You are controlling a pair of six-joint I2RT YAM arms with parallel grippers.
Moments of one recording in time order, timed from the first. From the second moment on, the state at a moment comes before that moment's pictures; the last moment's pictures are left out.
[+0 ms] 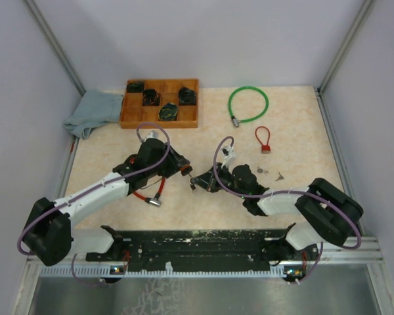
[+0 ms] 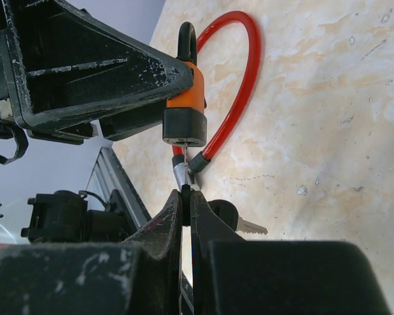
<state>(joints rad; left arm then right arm) -0.67 1.26 0.76 -0.12 -0.04 -1.10 0.82 1.43 0.39 0.87 -0.17 0.89</state>
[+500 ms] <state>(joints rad) -0.71 1.26 0.76 -0.12 -0.14 -1.10 0.82 1.41 0.43 0.76 -0.17 0.88</state>
